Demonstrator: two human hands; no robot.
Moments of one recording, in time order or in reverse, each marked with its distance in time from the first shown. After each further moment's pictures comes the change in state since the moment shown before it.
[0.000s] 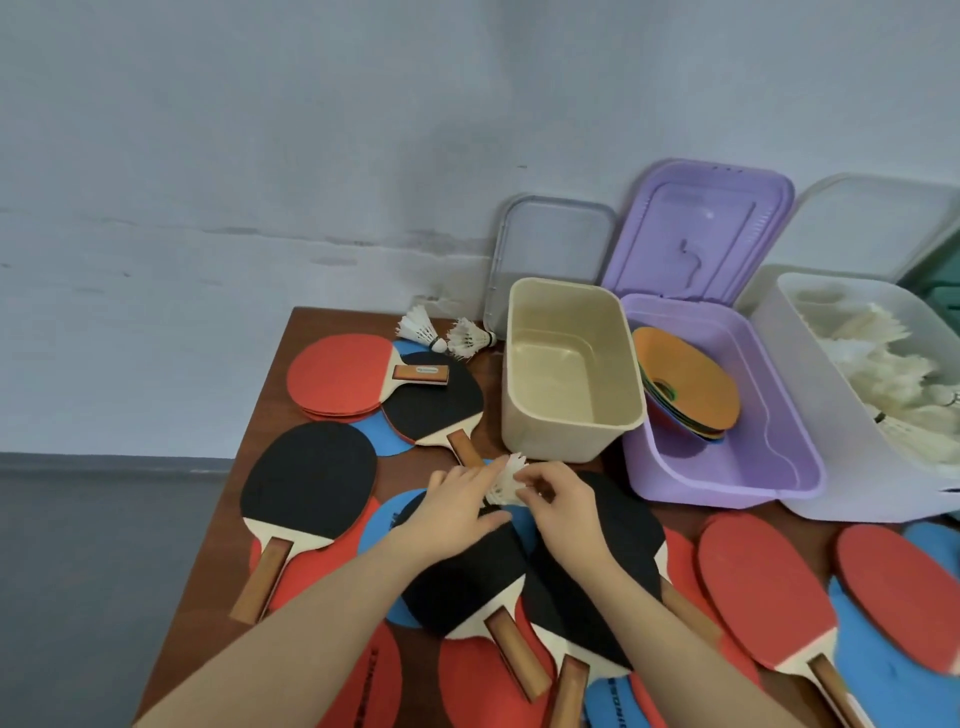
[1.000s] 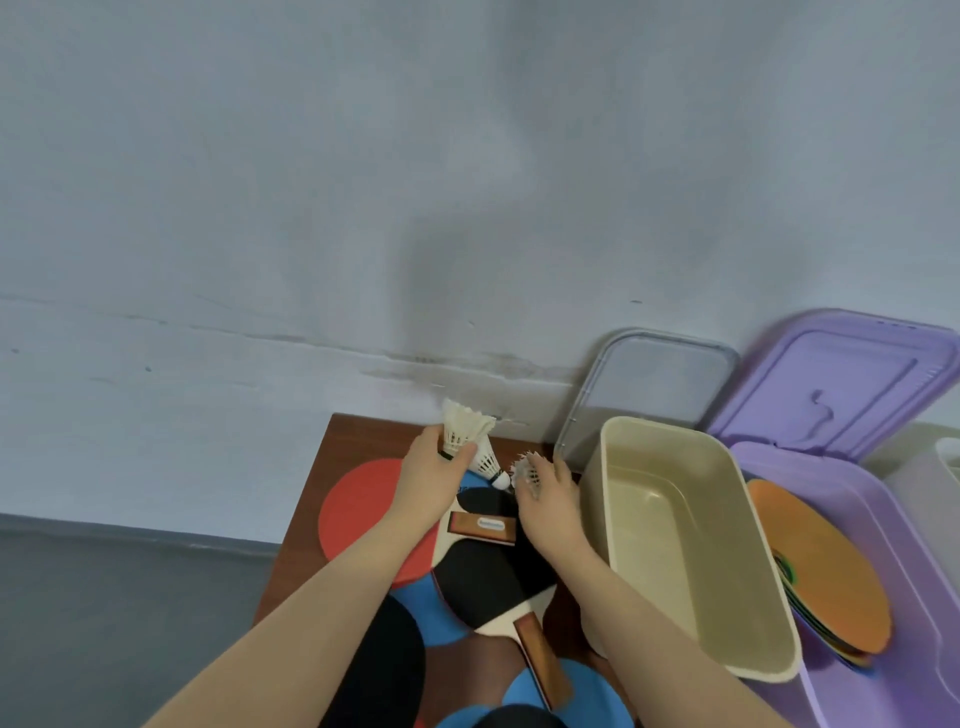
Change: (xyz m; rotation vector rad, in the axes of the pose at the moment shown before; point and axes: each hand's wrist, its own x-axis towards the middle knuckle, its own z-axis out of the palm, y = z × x) left_hand 0.144 -0.128 -0.147 -0.589 0.510 -0.354; right_hand 0.224 -0.057 0.099 -0.234 -0.072 0.182
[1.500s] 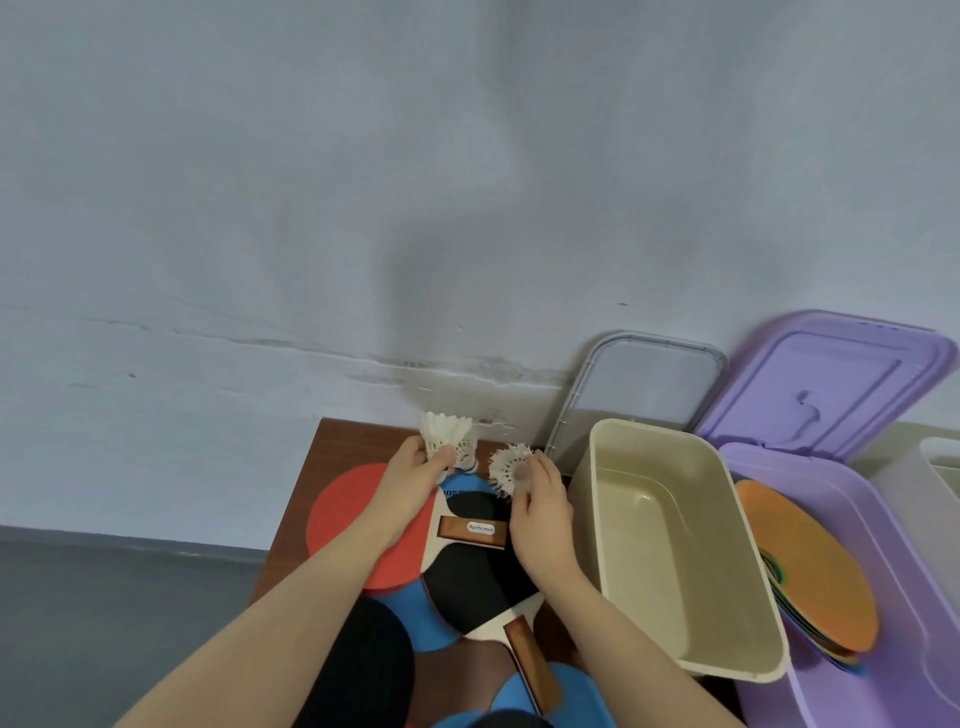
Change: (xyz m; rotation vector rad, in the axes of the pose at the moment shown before) left_hand 0.003 -0.011 -0.005 -0.350 -0.124 -0.181; right_hand -0.011 -0.002 0.001 0.055 0.136 -0.091
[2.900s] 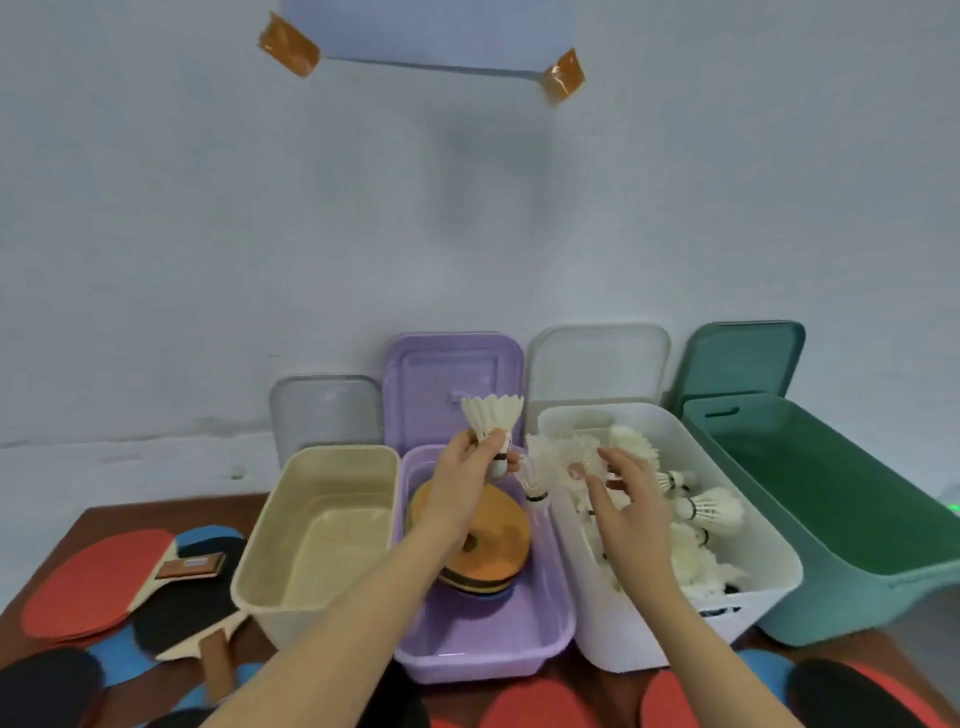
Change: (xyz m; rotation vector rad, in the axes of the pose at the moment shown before) left_hand -0.193 0.130 0.415 -0.324 -0.226 0.268; right_hand -0.098 0.239 -0.407 0.296 0.605 -0.240
